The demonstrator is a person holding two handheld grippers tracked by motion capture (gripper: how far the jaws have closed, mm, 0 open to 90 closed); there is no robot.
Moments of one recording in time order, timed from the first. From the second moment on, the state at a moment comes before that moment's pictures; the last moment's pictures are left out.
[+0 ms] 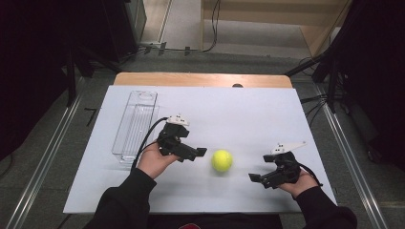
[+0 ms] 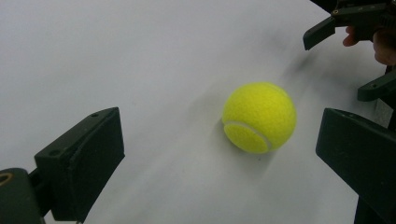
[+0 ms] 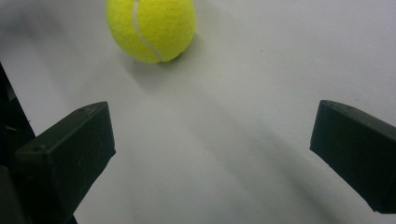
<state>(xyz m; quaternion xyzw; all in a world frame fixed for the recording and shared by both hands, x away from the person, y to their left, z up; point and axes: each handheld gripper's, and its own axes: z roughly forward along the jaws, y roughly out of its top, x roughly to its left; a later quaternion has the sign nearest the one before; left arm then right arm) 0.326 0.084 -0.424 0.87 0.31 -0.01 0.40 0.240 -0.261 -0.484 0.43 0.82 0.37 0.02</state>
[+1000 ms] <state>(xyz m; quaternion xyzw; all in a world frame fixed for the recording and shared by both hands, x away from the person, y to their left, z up) 0.333 0.050 -0.424 0.87 0.29 -0.01 0.39 0.240 -0.260 -0.484 0.42 0.83 0.37 0.02</state>
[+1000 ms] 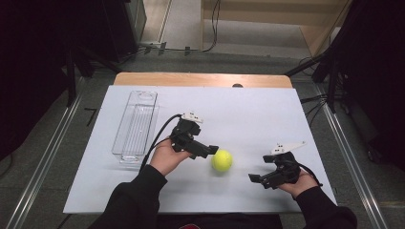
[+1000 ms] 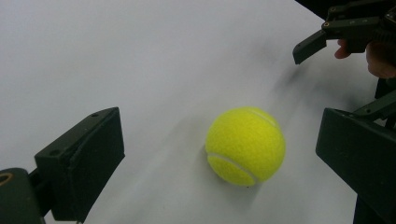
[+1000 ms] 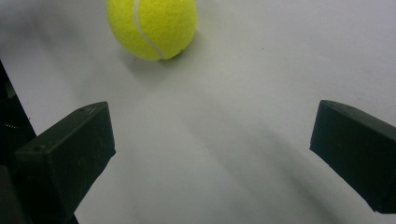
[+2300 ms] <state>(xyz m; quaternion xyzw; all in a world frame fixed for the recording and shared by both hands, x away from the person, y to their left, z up) 0.335 0.016 -0.432 0.88 0.28 -0.01 0.38 0.240 -0.260 -0.485 0.42 0.83 0.37 0.02</state>
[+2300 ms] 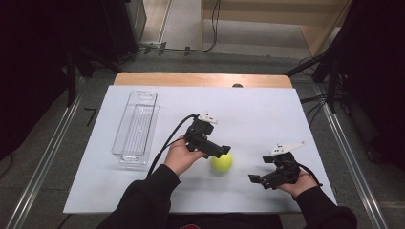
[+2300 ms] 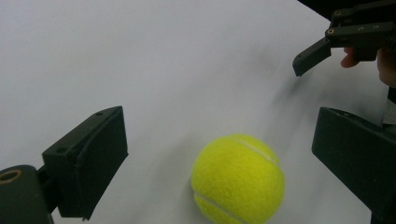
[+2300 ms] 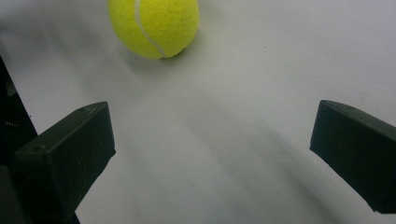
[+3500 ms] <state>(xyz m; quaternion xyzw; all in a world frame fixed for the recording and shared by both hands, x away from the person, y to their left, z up) 0.326 0.002 -0.453 0.89 0.26 -0.03 0.37 0.240 -0.259 -0.485 0.42 0.83 0.37 0.02</state>
